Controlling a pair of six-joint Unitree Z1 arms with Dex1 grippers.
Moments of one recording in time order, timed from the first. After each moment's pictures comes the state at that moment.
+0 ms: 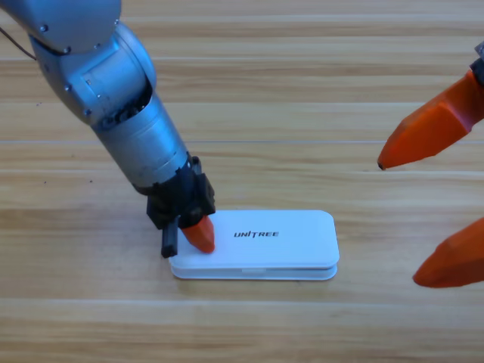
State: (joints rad) arm 0 -0.74 2.01 -1.31 0.64 -0.20 0.65; arm 1 0.96 1.43 -1.43 0.91 0.47 -0.41
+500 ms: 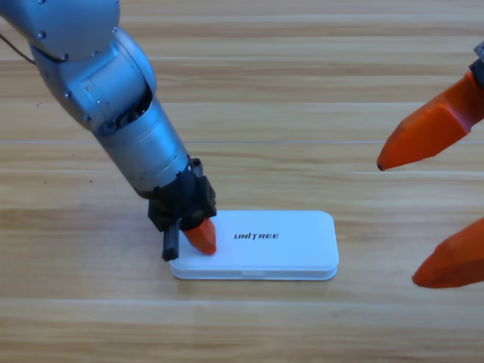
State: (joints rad) arm 0 -0.74 2.01 -1.29 0.60 -0.20 0.65; arm 1 0.96 1.43 -1.43 0.91 0.47 -0.41
